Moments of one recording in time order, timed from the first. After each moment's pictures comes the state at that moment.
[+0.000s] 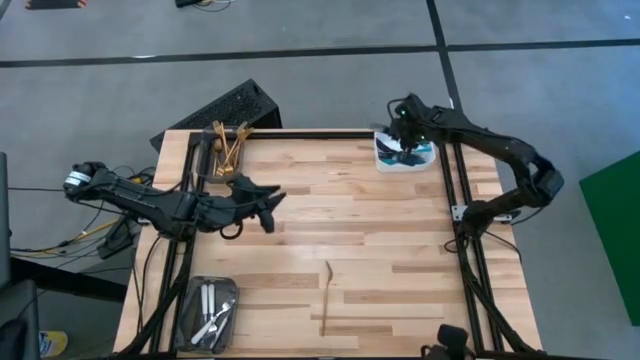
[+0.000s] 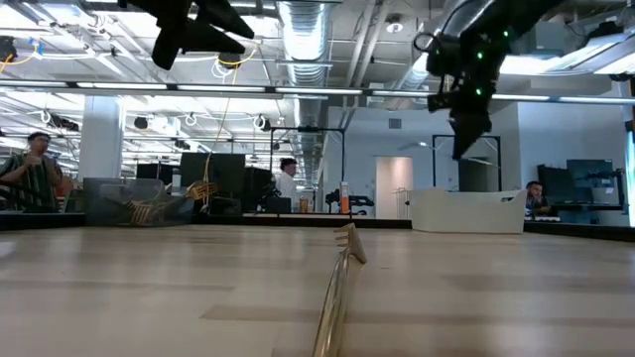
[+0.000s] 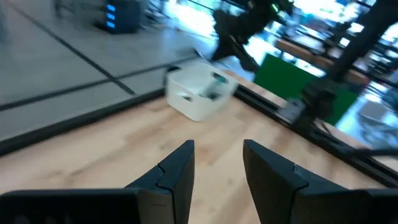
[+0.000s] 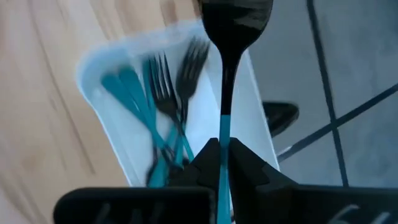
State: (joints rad) left arm -0.22 1.04 0.72 -0.02 -0.77 -0.55; right arm -0.79 1.40 1.11 -0.77 0.23 -0.58
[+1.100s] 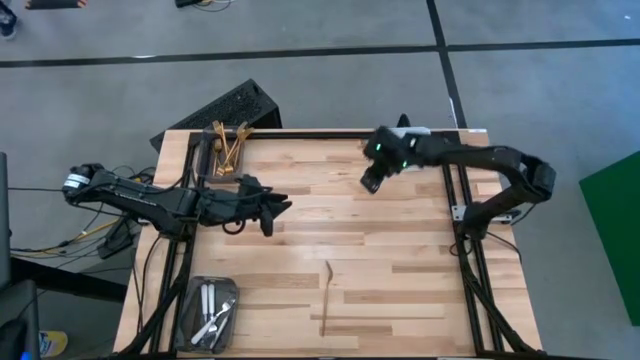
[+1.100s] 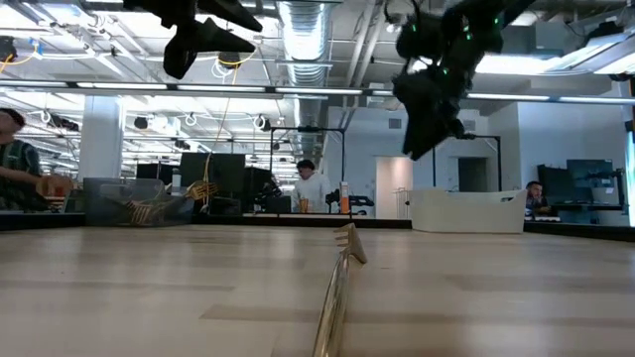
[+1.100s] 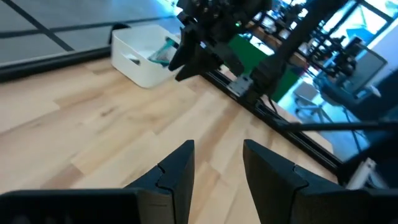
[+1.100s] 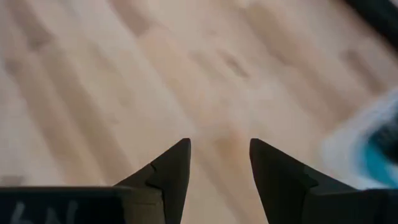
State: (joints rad) left arm -0.17 1.04 0.72 -0.01 -0.48 -0.67; right arm -0.43 1.45 1.08 -0.63 -0.03 0.25
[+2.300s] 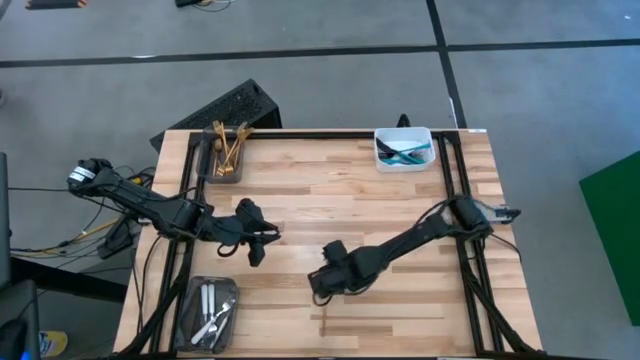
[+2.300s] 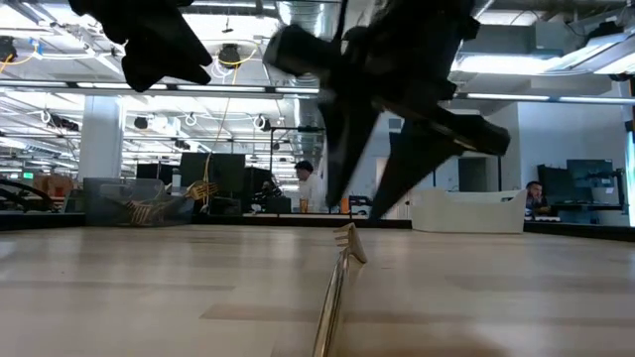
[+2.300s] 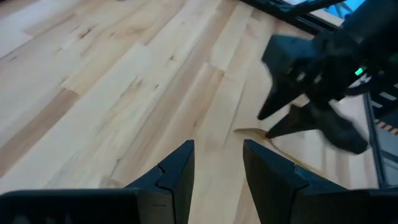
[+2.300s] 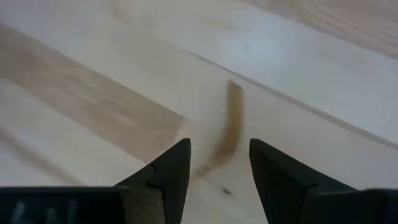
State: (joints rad) left arm -0.34 1.07 0.72 -0.32 -0.41 -0.65; right arm 0.39 2.11 1.59 -0.76 0.30 1.52
